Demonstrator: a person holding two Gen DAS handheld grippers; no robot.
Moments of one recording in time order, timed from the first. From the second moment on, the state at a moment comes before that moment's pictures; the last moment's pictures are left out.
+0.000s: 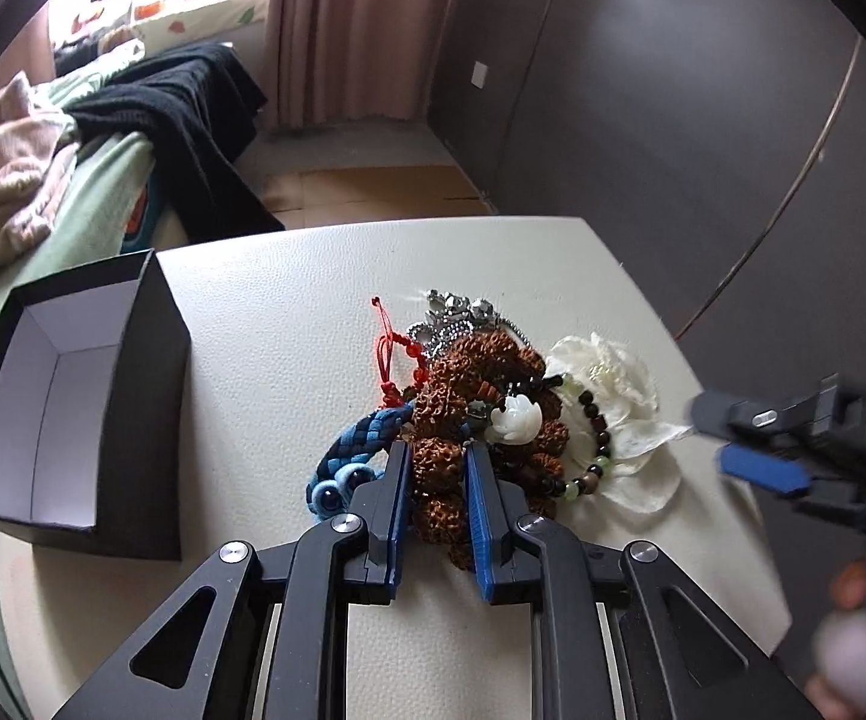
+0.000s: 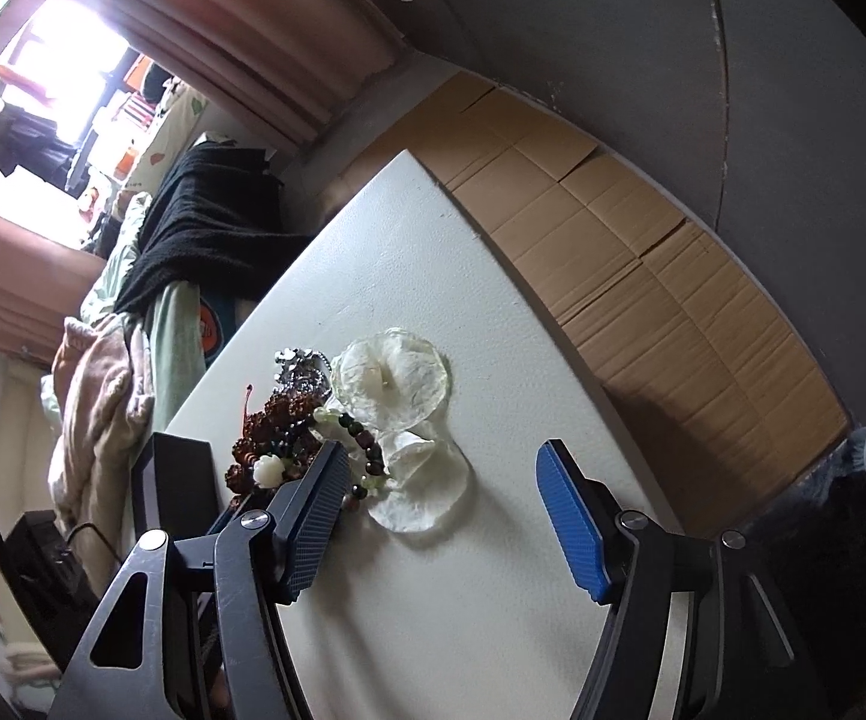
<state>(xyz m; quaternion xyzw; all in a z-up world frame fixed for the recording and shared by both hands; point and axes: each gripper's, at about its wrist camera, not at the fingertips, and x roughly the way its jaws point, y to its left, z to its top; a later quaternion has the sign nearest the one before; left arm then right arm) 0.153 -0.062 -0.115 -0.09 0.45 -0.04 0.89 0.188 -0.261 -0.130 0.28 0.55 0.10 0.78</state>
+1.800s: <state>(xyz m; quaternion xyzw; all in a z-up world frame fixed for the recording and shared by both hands) 0.078 0.133 -0.024 -0.27 0.27 0.09 0.92 0.179 -0.038 -0.038 0.25 0.39 0.42 0.78</state>
